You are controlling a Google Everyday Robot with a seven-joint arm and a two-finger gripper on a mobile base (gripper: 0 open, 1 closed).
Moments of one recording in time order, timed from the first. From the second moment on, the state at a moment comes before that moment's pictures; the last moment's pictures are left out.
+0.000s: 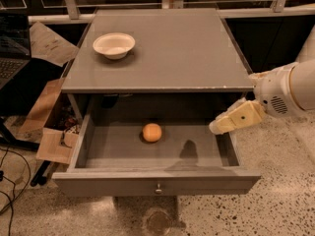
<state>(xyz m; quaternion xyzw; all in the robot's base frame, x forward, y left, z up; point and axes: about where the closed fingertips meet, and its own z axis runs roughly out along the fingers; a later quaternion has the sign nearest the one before) 0.483 -0.187 0.896 -0.38 0.84 0.10 0.37</state>
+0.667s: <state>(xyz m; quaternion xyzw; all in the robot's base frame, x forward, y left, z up) 0.493 -0.165 0.843 -0.36 0.82 0.17 0.41</state>
